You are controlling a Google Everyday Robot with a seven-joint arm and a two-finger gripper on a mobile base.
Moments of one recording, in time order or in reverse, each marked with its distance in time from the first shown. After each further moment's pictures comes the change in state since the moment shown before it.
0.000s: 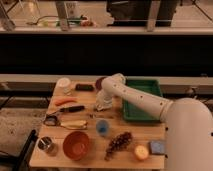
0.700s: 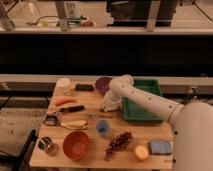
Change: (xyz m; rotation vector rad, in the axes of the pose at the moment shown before) arm 0.031 0.030 -0.015 -0.011 0.022 0.064
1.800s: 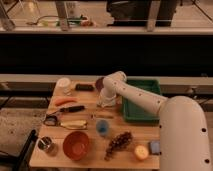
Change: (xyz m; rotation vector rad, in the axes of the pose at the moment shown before) arm -0.006 -0.047 0.022 -0.002 0.052 -0.042
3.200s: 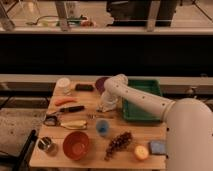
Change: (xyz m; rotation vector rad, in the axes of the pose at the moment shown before) arm 0.002 0.042 -0.012 -0.035 -0.024 -0.002
